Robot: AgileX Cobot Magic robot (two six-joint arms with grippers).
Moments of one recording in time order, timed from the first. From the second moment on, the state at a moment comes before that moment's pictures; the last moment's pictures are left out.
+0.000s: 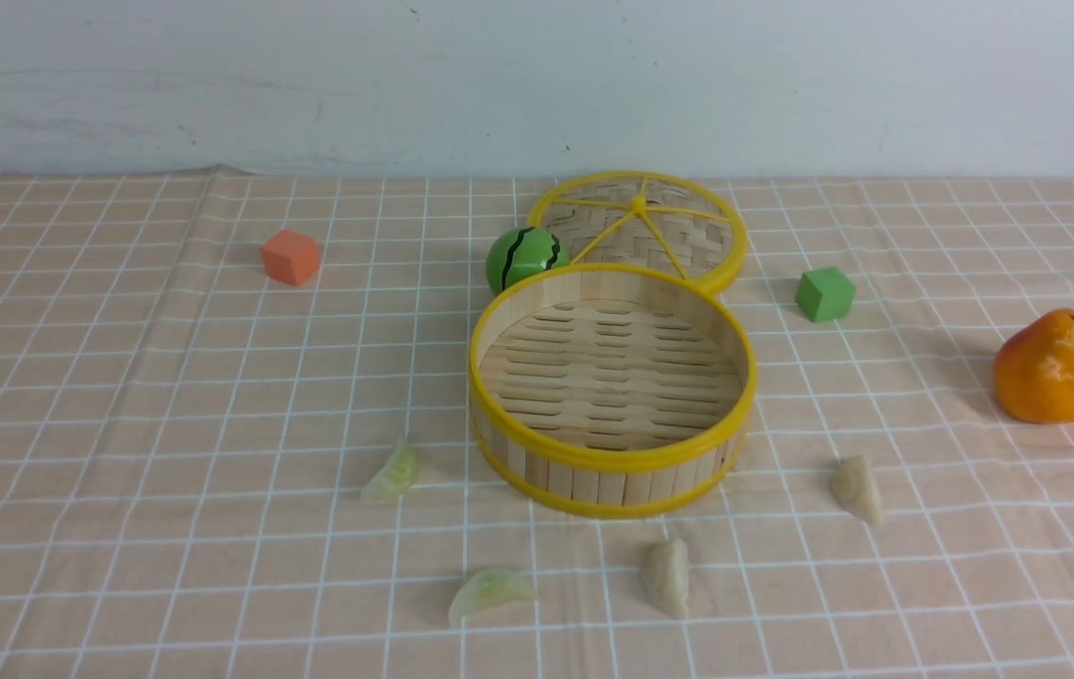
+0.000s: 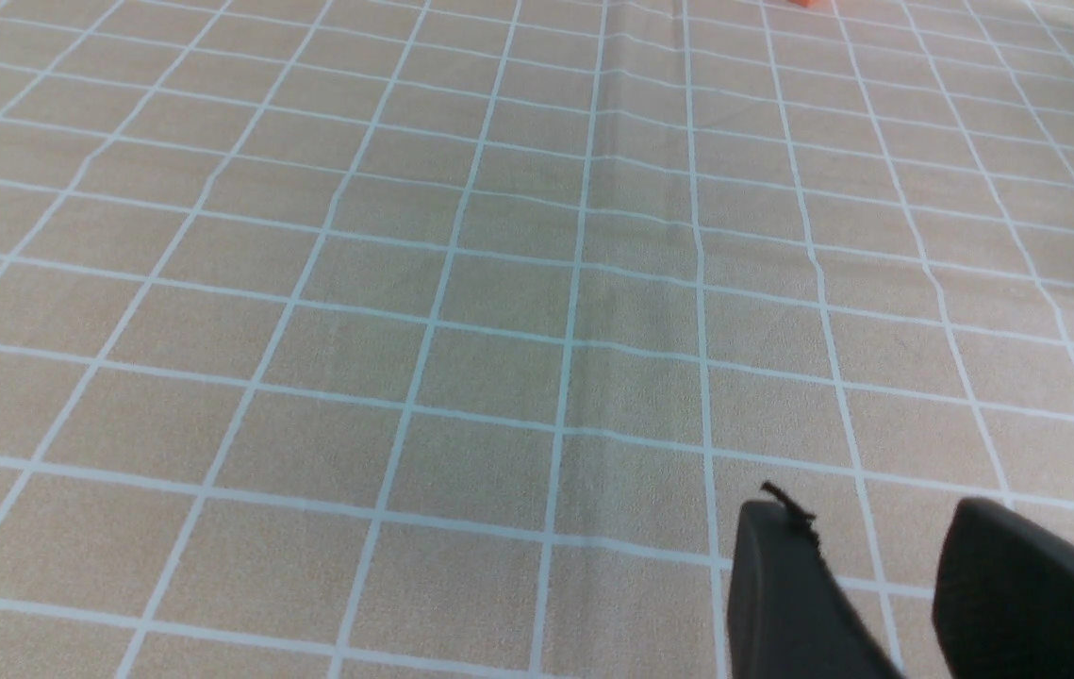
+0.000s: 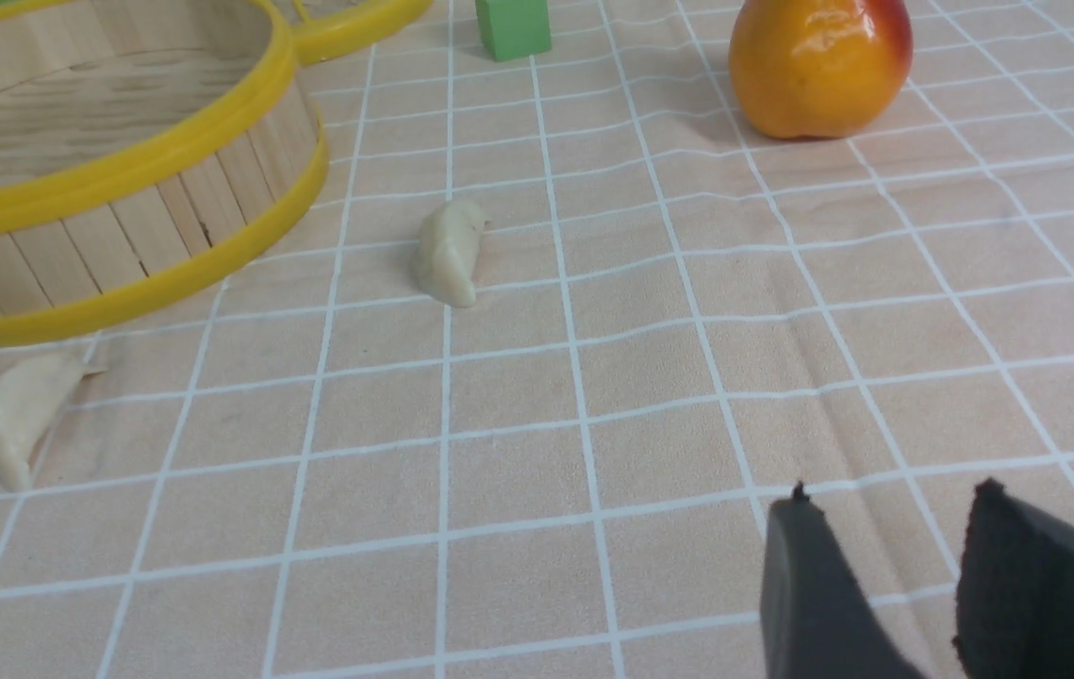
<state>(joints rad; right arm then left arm) 0.03 -0.01 0.01 -0.05 0.39 0.22 0.07 -0.01 0.03 0.03 0.38 -0.18</state>
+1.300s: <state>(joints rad) 0.03 -0.01 0.02 0.73 0.39 0.39 0.07 -0.01 0.02 -1.05 0.31 -0.47</state>
